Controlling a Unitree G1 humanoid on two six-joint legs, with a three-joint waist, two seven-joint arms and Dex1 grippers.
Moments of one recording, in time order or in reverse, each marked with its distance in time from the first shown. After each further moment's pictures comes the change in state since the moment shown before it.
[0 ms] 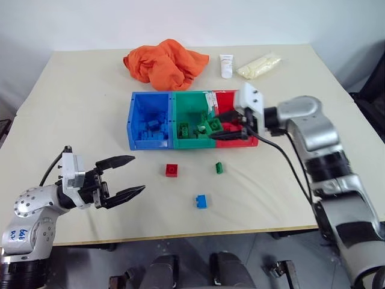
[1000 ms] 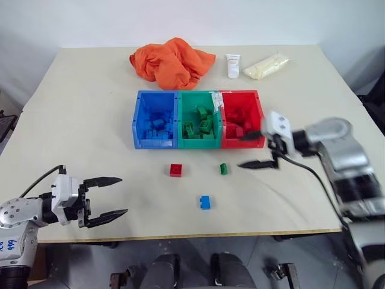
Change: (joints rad) left arm 0.097 0.109 0.022 0.265 0.129 -0.241 -0.214; right arm 0.475 -0.393 -0.128 -0.434 0.080 0.183 0.176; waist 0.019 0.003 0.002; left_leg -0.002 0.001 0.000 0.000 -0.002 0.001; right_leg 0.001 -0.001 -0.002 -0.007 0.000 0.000
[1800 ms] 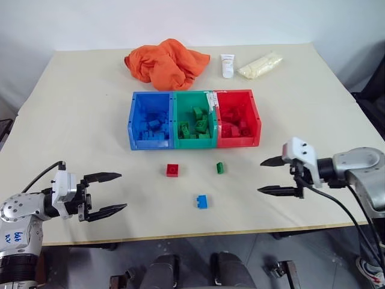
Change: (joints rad) left arm -0.100 -0.028 -0.008 0.107 -0.001 -0.044 -0.041; right arm 0.224 -0.093 -0.037 -0.262 0.086 0.172 -0.134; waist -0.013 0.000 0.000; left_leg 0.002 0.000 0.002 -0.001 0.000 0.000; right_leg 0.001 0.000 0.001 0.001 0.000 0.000
